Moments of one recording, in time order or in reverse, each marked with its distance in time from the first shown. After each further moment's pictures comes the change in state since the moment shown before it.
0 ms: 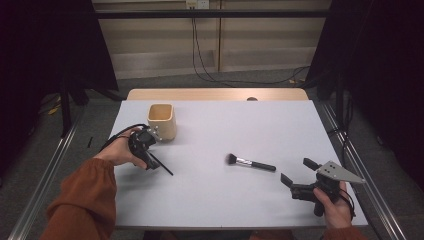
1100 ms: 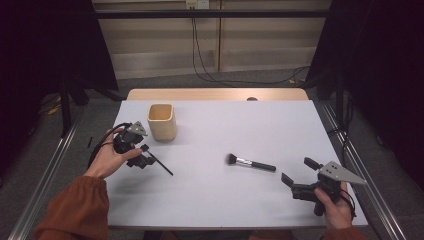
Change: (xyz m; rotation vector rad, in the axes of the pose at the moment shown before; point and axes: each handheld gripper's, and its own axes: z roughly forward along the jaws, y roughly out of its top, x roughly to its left) left arm -0.019 -0.025 -0.038 -0.230 0.118 -0.170; right arm 0.000 0.001 -0.002 -0.027 -0.002 0.001
